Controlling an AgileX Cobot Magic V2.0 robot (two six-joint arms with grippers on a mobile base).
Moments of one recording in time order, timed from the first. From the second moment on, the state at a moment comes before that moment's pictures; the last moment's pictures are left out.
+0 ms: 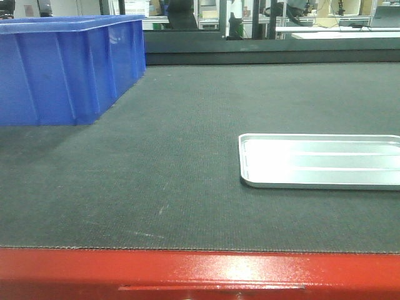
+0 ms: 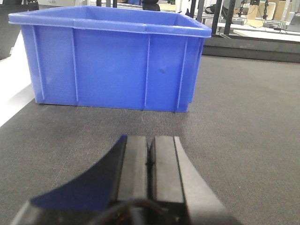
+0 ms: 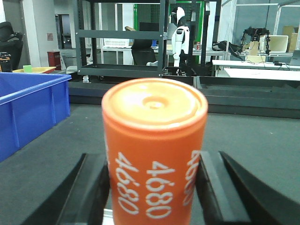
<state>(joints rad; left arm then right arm) -0.08 -0.01 0.03 0.00 0.04 -0.08 0.12 0.16 -0.41 -0.14 0.21 0.17</state>
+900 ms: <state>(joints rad) -0.08 -0.01 0.03 0.00 0.04 -0.08 0.12 0.24 -0.42 -0.13 0.21 0.17</state>
